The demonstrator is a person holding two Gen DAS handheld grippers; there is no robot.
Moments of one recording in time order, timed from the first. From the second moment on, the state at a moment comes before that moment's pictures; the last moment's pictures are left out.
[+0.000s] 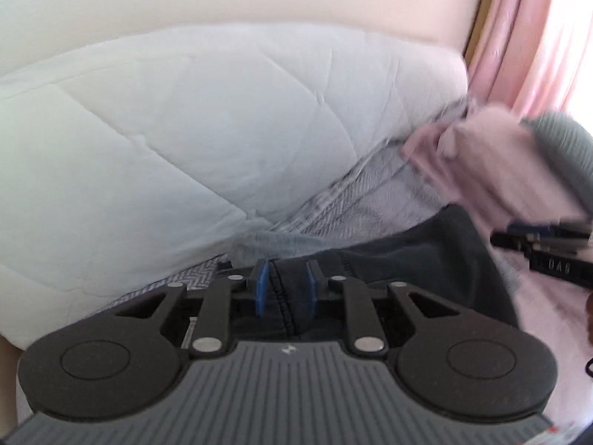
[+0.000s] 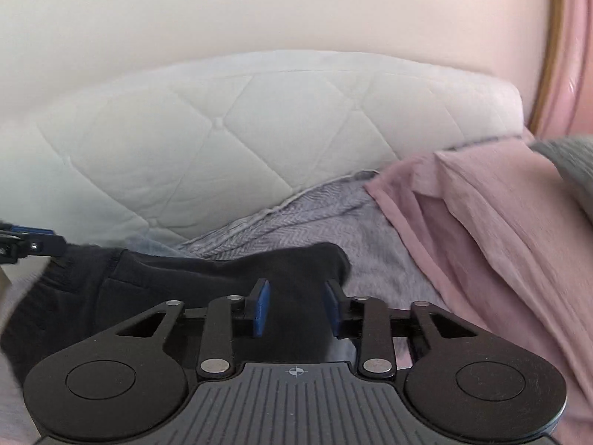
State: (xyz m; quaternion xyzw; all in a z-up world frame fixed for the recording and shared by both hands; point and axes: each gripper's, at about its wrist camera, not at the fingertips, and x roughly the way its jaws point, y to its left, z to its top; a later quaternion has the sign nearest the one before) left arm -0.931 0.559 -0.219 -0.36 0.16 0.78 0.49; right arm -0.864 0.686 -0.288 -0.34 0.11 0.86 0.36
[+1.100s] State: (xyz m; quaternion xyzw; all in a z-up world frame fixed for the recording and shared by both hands) left arm -0.869 0.508 -0.255 -0.40 0.23 0.76 0.45; right arm -0.862 0.559 -0.325 -0.41 0.19 0.84 0.32
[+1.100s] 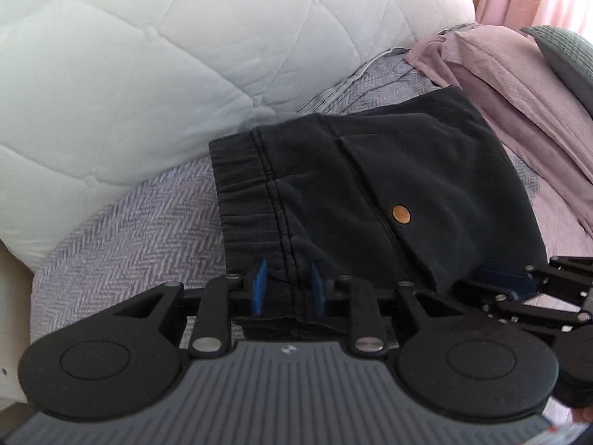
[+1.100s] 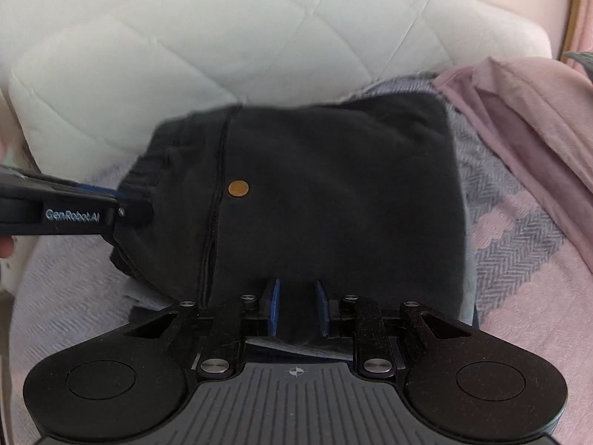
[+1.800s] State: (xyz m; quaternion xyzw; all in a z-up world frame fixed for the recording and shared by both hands) left arm -0.890 0.512 -0.227 -0.39 0.18 0.77 0.47; right arm -0.851 0.586 -0.289 -0.35 0.20 0.84 0.36
